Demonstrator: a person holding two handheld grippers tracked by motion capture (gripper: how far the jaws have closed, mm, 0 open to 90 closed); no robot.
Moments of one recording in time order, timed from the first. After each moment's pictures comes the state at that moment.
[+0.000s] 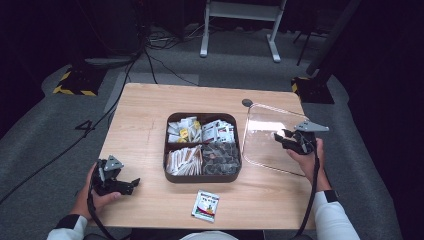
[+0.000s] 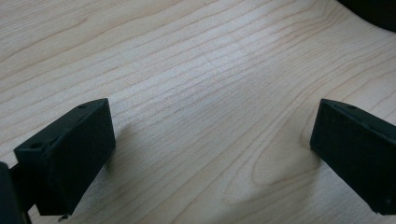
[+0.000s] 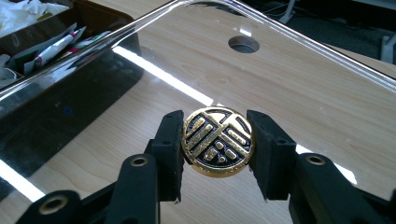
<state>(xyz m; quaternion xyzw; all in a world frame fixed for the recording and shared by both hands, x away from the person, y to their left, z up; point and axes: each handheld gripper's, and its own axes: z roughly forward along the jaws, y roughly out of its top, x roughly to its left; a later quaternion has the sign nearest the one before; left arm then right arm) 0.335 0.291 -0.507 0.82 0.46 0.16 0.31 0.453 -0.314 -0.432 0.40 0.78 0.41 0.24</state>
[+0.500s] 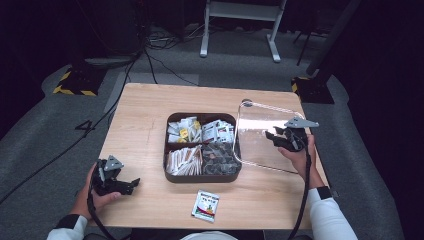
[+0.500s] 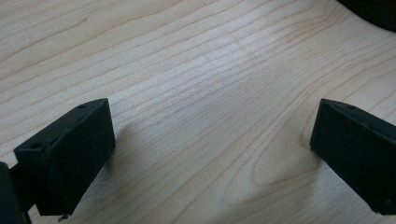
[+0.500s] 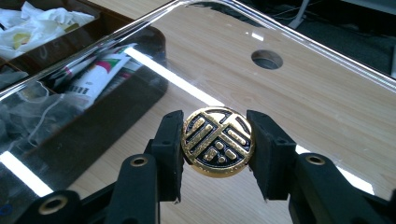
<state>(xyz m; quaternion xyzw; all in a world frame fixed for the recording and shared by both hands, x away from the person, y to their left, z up) 0.335 0.291 -0.507 0.81 0.46 0.16 0.32 0.455 -0.281 -0.420 0.38 0.79 0.41 0.24</state>
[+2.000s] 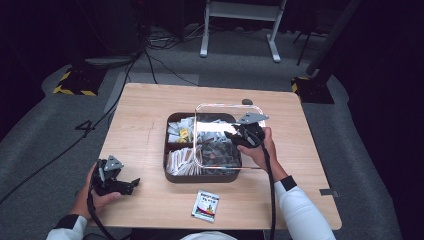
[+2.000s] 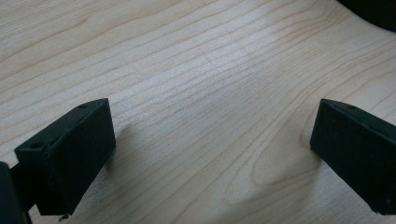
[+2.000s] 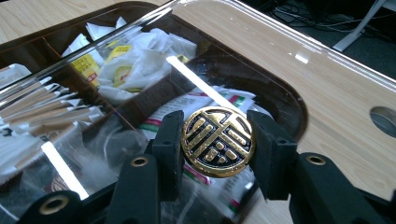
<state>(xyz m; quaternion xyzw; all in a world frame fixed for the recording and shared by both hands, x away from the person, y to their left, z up) 0.335 0.291 -0.507 0.82 0.46 0.16 0.32 0.462 -0.149 -0.416 0.31 0.84 0.40 0.20</state>
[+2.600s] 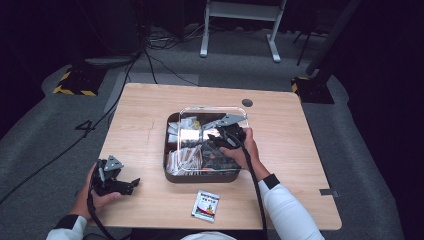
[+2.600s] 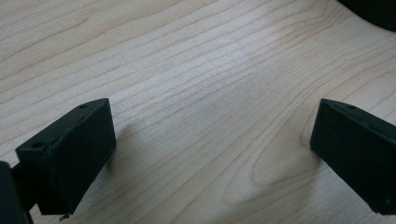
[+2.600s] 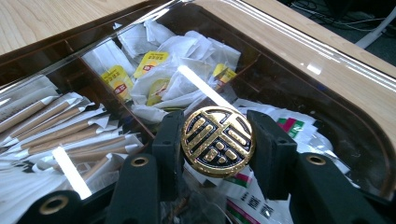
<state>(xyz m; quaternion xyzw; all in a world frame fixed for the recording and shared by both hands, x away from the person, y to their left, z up) 0.335 0.291 -0.507 0.81 0.46 0.16 0.32 0.463 -0.097 -0.429 0.29 0.85 0.39 0.19</state>
